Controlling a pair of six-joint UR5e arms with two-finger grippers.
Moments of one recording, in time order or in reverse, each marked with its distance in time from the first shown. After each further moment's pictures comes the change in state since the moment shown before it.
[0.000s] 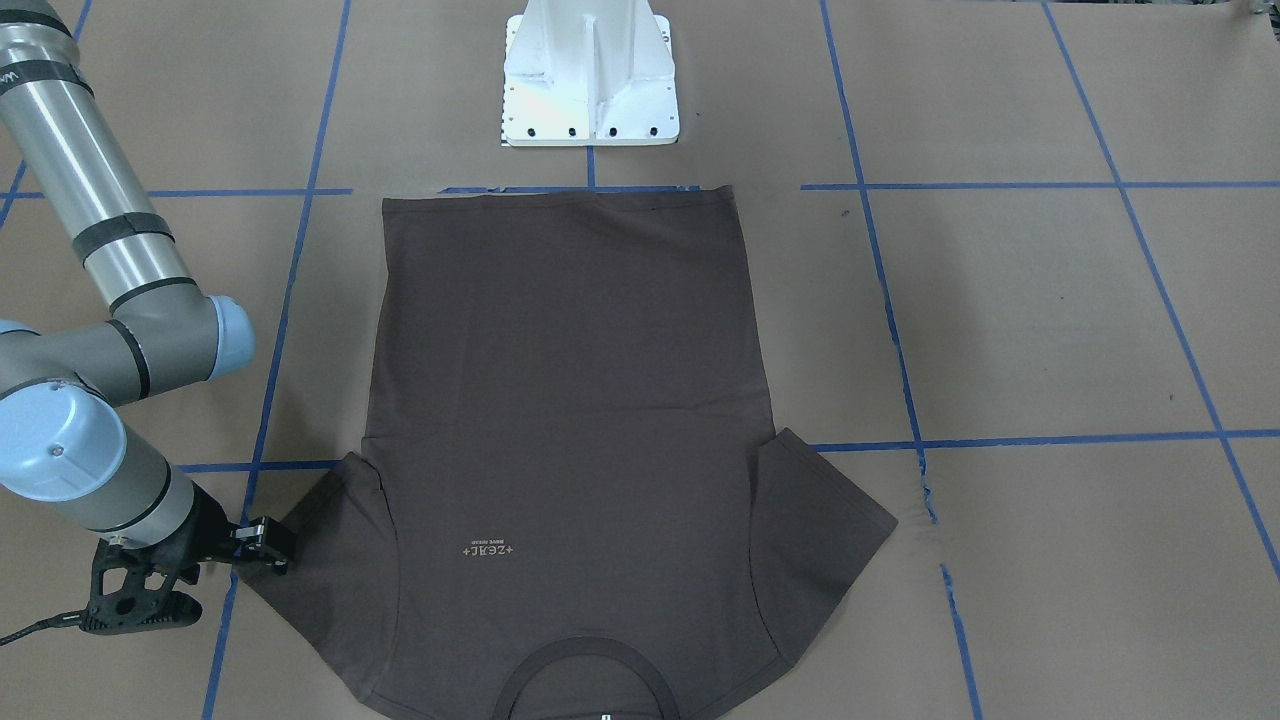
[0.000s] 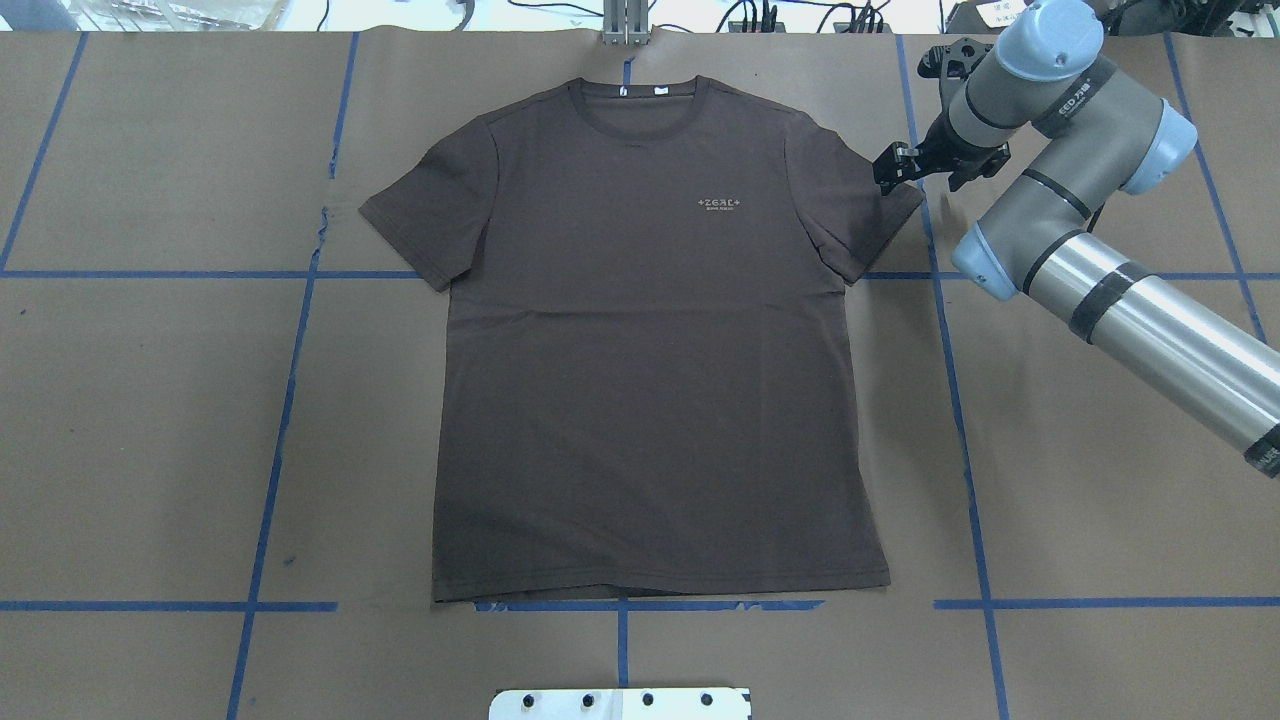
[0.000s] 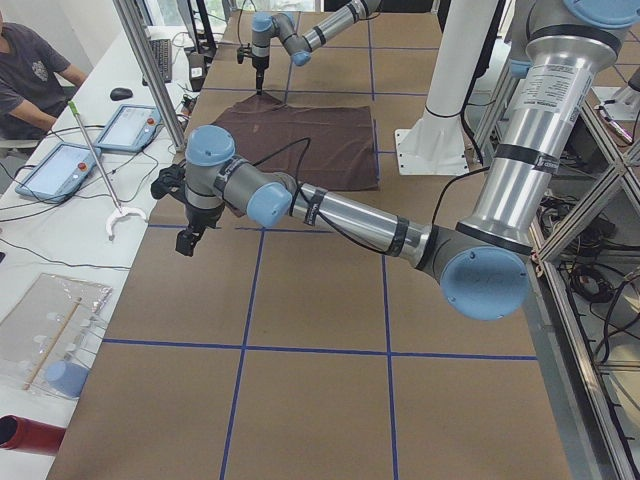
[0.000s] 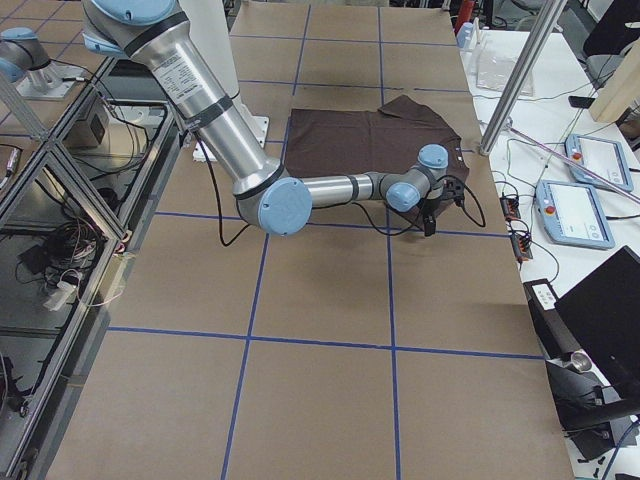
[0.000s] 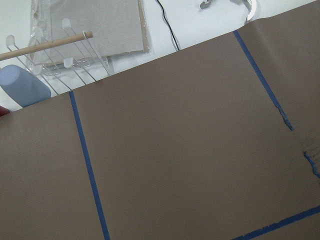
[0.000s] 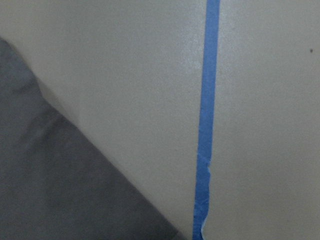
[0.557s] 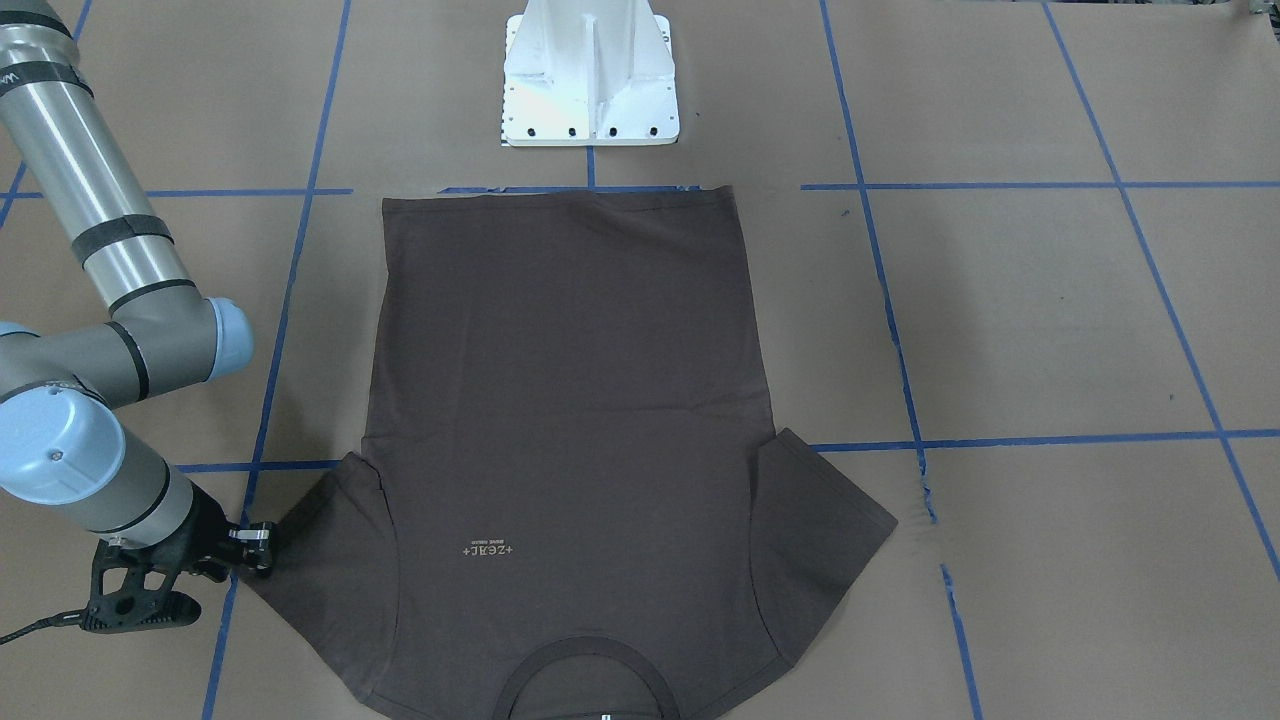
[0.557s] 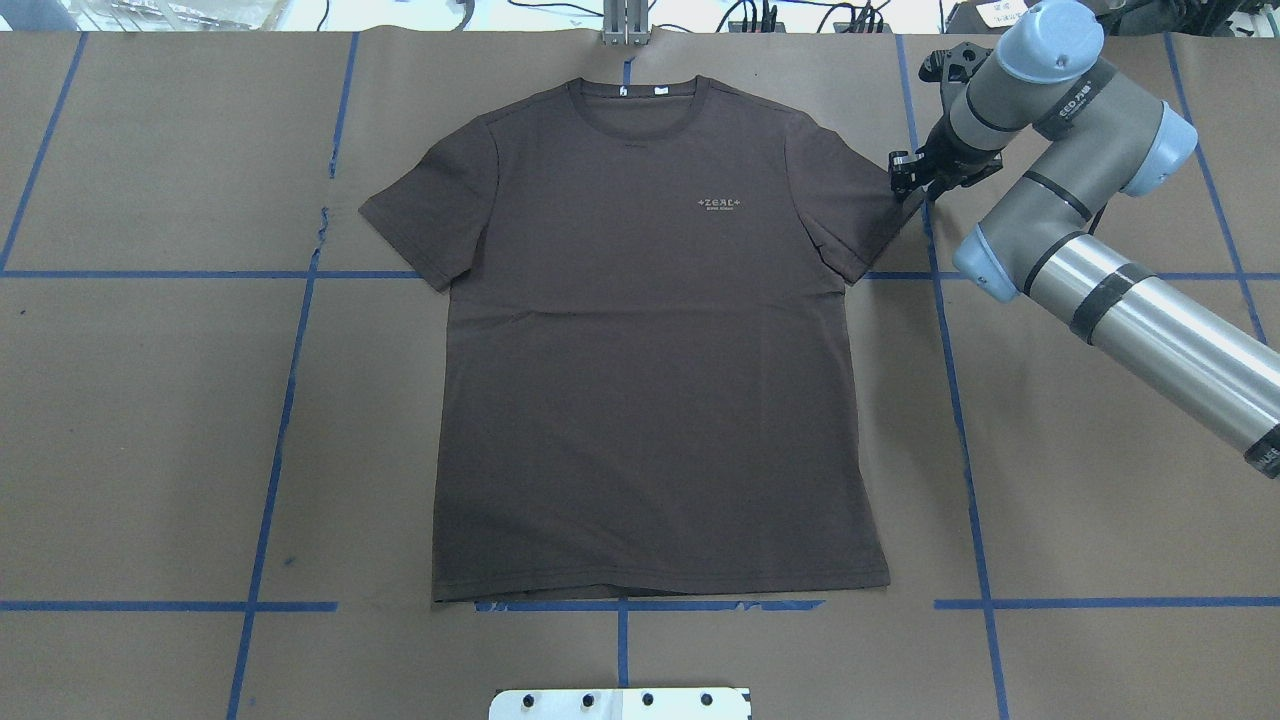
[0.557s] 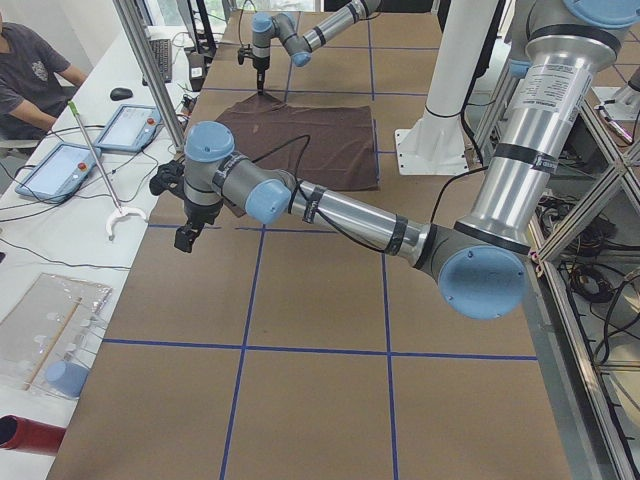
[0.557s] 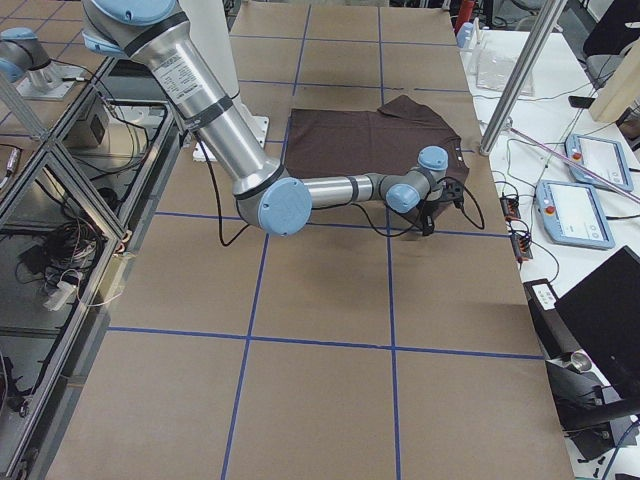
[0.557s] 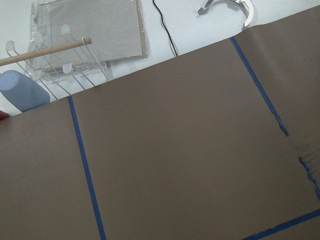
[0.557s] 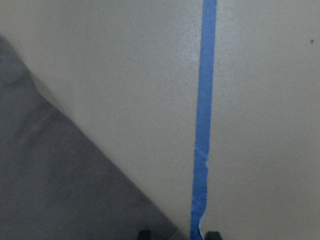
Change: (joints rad) left arm 0.000 -0.008 -0.002 0.001 0.000 -0.011; right arm 0.000 -0.001 -0.005 0.000 0.012 0.002
